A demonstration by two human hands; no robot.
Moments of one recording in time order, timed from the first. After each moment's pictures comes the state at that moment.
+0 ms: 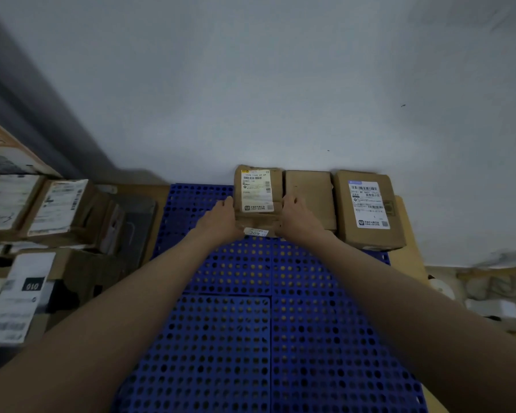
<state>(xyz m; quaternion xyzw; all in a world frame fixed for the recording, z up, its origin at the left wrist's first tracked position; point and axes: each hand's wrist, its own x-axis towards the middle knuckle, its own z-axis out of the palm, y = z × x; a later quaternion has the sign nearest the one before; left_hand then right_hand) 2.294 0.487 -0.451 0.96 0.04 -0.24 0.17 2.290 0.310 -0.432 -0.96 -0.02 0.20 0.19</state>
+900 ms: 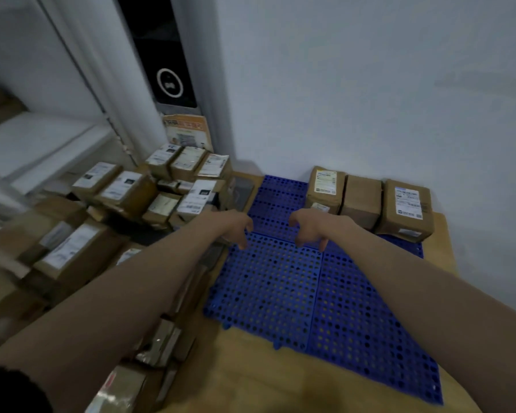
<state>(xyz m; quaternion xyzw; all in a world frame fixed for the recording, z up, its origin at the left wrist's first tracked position) 2.014 0.585 -0.288 0.93 0.00 -0.37 0.05 2.056 0.391 -0.272 -0.90 -0.23 0.37 0.06</state>
